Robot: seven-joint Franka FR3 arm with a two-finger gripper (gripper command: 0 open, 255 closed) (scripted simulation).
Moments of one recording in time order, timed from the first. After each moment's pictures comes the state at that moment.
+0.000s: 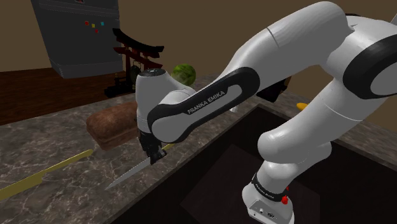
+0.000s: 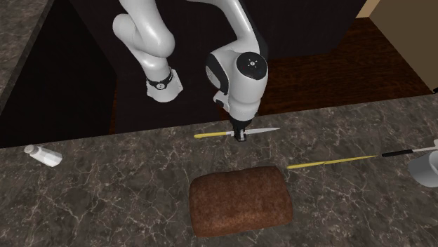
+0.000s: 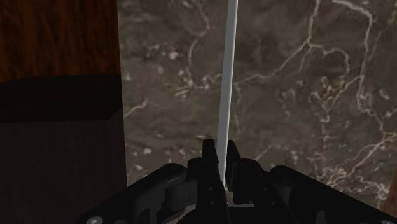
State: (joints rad) arm -0.74 -0.21 1.35 -2.41 0.26 2.33 2.06
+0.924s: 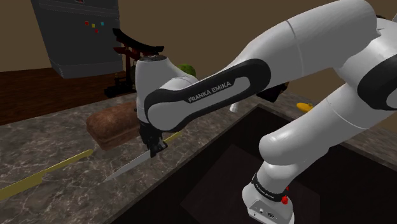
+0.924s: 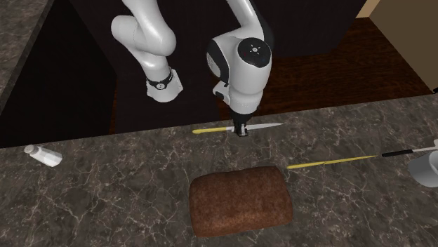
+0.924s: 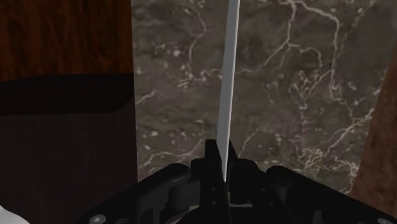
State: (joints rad) arm -0.62 -0.31 1.21 -2.37 0.34 2.22 1.99
